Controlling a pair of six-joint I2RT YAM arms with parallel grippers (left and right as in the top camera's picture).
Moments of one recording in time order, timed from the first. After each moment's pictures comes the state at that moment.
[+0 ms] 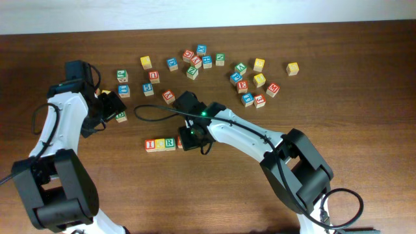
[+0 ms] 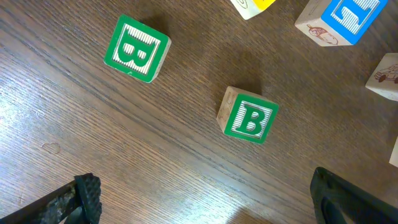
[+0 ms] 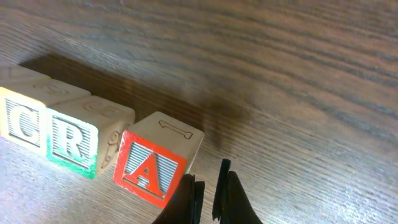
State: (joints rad) left arm 0.19 1.84 1.38 -0.91 -0.01 -0.45; right arm 0.75 2.09 1.48 -0.69 -0.17 0.48
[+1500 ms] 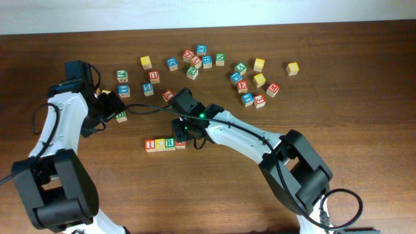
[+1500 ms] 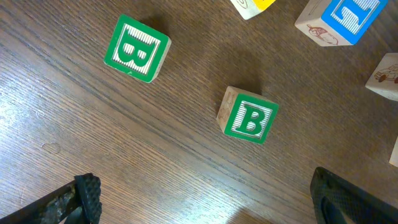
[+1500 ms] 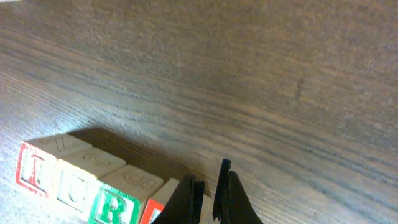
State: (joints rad) left arm 0.19 1.84 1.38 -0.91 -0.01 -0.45; right arm 0.76 2.09 1.48 -0.51 -0.09 0.47
